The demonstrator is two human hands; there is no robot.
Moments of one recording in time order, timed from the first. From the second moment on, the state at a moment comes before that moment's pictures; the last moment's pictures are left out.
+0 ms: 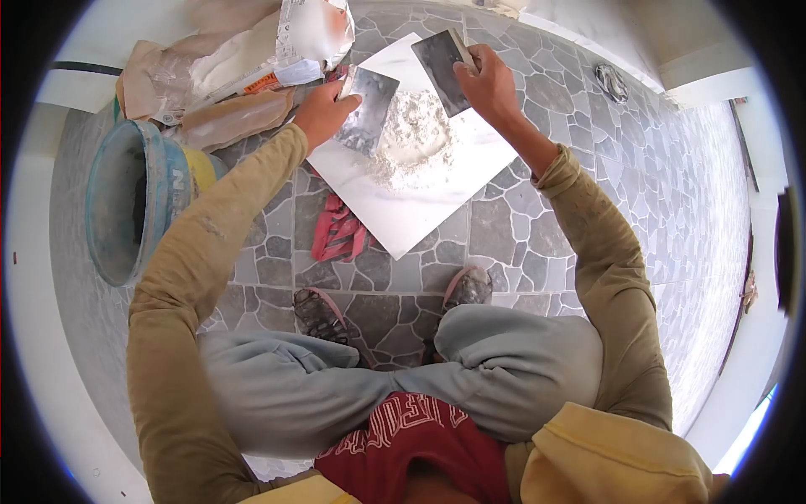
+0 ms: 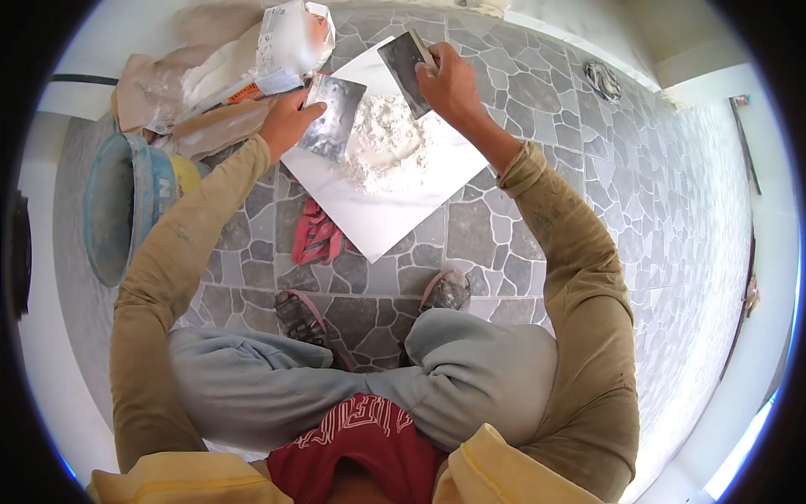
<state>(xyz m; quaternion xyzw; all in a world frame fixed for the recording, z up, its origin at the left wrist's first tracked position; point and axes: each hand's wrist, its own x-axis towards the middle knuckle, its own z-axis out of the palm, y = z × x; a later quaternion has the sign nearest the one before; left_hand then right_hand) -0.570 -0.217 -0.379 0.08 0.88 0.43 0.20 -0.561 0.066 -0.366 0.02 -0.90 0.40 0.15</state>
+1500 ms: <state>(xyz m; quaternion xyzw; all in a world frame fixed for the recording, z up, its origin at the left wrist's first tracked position) -0.554 -0.245 -0.372 0.49 0.82 0.27 -0.11 -0.496 0.034 -0.351 0.19 -0.91 0.36 0.04</state>
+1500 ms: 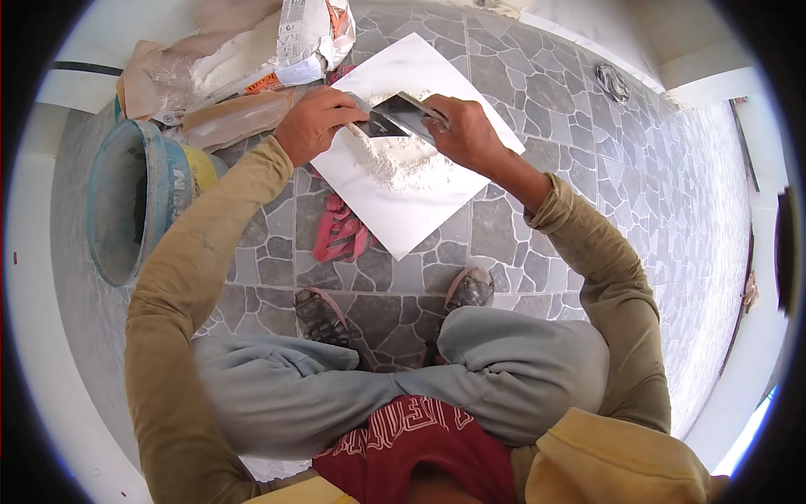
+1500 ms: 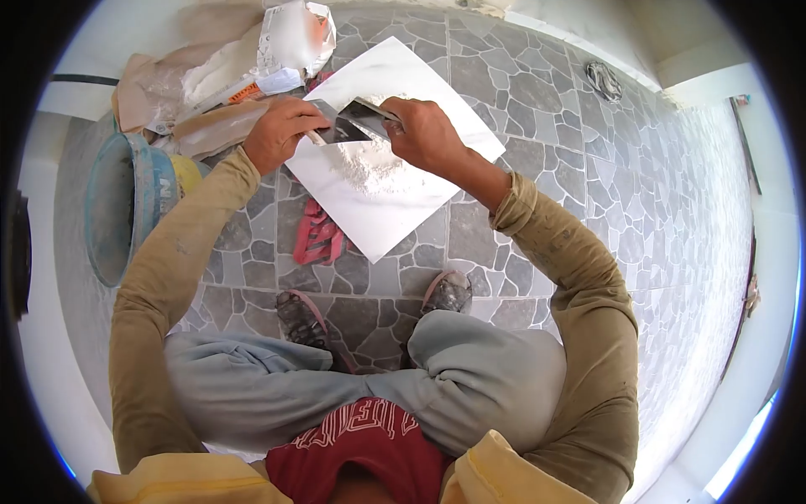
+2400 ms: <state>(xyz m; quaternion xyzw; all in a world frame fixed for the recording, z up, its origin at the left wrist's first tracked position) -0.557 -0.263 -0.497 -0.07 0.90 0.42 0.09 -0.520 0.061 -0.392 0.06 -0.94 0.34 0.04</state>
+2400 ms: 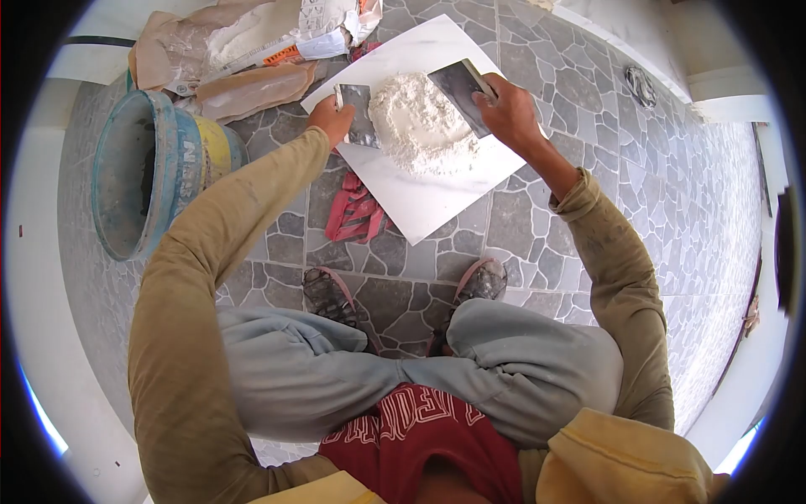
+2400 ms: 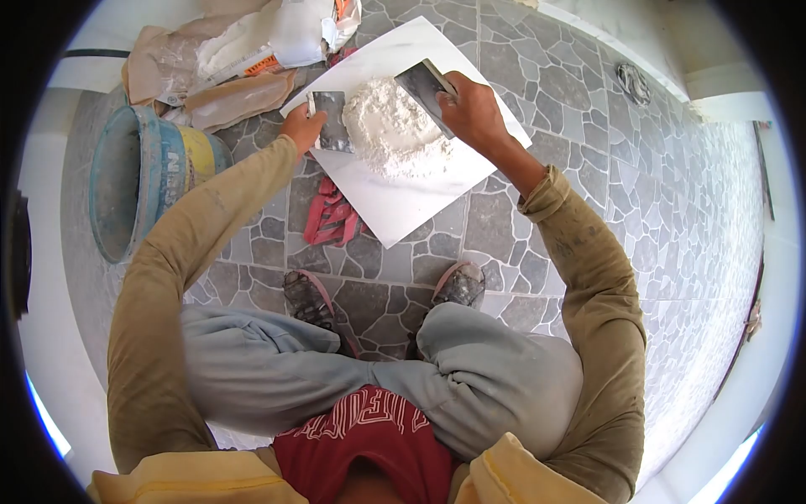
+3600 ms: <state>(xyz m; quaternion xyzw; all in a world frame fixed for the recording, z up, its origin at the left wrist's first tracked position) -0.511 -0.238 -0.468 -0.22 0.72 0.61 0.23 -0.526 0.044 -0.405 0.04 -0.93 0.37 0.02</state>
